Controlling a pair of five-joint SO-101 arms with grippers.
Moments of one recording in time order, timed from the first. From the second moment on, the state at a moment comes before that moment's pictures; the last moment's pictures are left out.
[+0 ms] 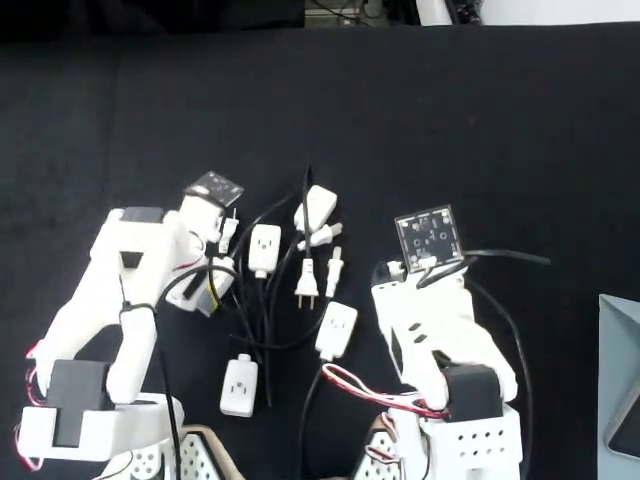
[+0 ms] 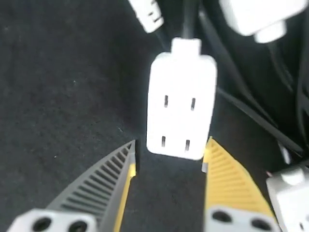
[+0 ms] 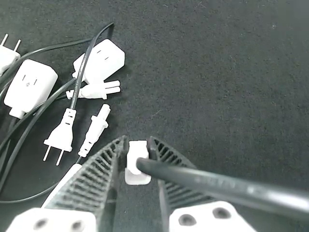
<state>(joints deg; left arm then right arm) -3.3 -9.5 41.5 62.5 -30.0 -6.4 -87.6 72.8 65.2 9.4</state>
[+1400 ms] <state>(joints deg) -32.6 -66.5 48.0 80.4 -18.6 -29.6 -67.9 61.0 54.2 6.6</state>
